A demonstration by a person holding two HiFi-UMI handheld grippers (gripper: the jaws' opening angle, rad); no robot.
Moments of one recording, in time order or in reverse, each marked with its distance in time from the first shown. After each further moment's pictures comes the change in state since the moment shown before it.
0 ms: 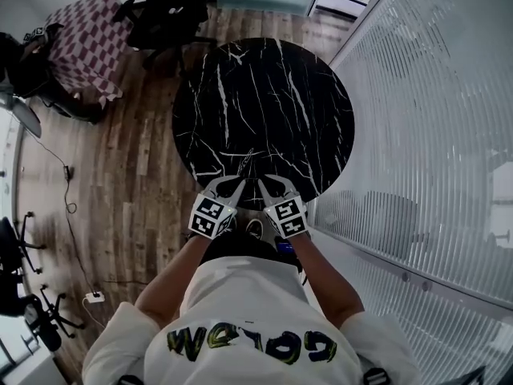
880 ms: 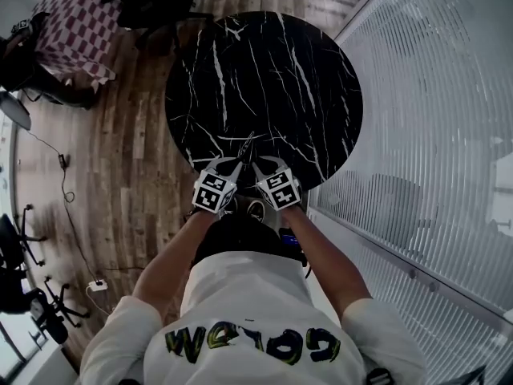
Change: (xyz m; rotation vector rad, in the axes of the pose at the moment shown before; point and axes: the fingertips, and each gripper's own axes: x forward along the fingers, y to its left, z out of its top) left arm 0.061 0.051 -0.077 -0.037 0.183 0.022; right arm 0.083 -0.012 -0.071 0.069 0.192 0.065
